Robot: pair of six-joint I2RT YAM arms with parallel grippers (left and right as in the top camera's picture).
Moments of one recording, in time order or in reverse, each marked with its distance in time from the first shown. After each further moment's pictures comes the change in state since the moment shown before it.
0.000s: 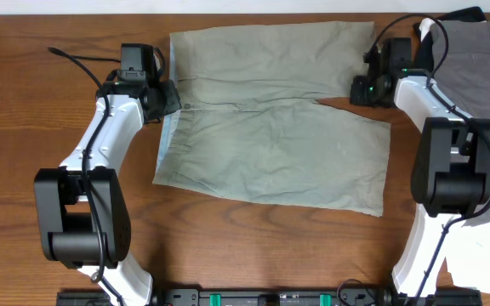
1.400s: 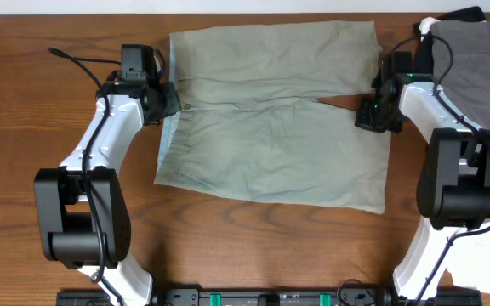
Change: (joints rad) left arm 0.000 0.000 -0.002 -0.020 0.000 0.000; right arm -0.001 -0.098 -0.092 -0.225 0.058 0.126
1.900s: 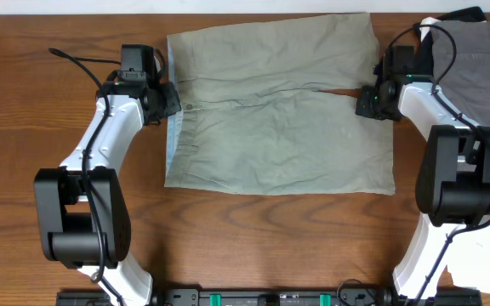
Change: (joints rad) left arm 0.000 0.000 0.000 0.000 0.000 0.000; right arm -0.004 0.020 0.008 0.169 0.023 -0.015
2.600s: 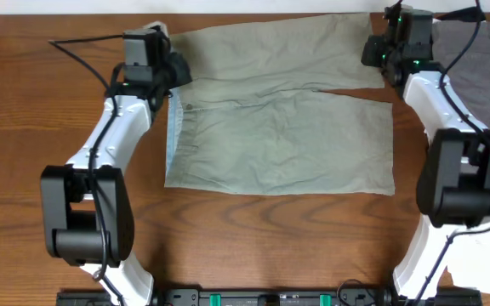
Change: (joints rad) left arm -0.048 0.021 -0.006 0.450 0.109 -0.061; right arm 0.000 0.012 0.113 0.468 -0.049 -0.058
